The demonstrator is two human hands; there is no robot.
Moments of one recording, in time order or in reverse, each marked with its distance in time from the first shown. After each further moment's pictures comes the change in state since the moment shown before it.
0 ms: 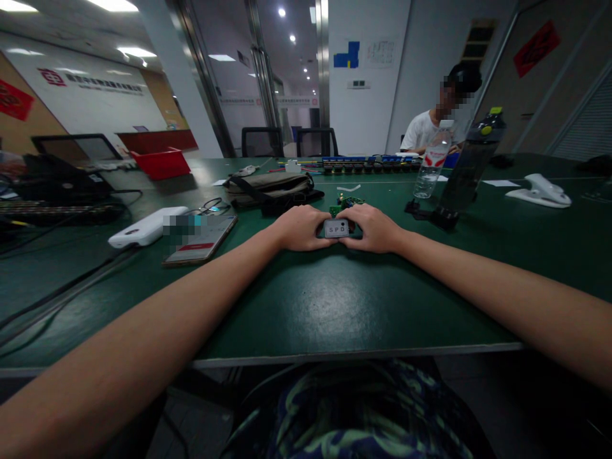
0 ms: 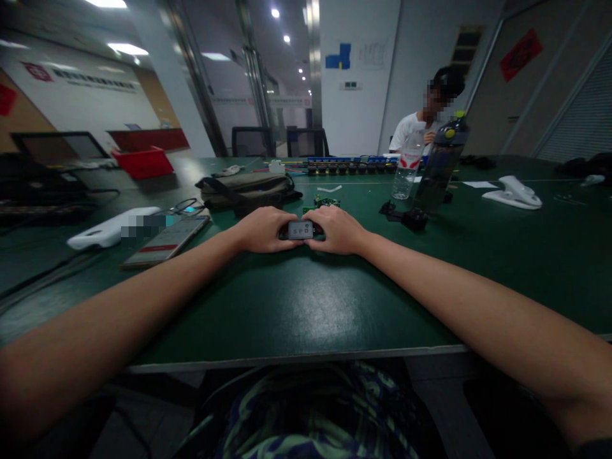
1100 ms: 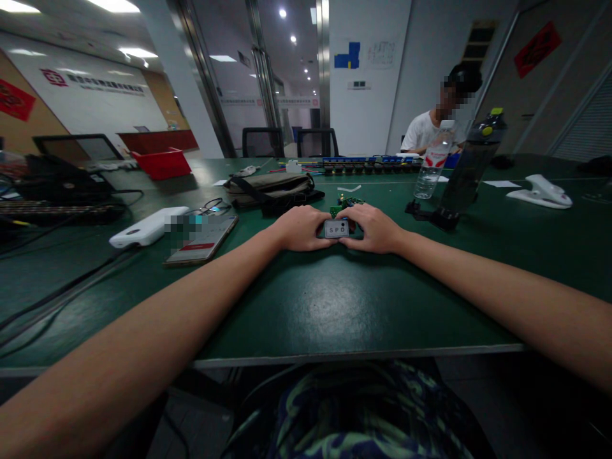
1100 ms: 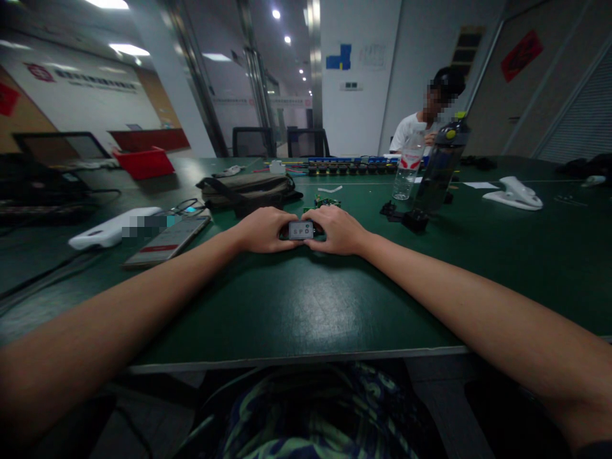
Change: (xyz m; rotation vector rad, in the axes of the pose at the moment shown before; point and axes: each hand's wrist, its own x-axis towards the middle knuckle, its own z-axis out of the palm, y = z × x) left_hand 0.000 0.000 -0.001 -0.007 -0.001 -0.010; right_hand 0.000 -0.001 -0.002 0.019 0.023 -0.024
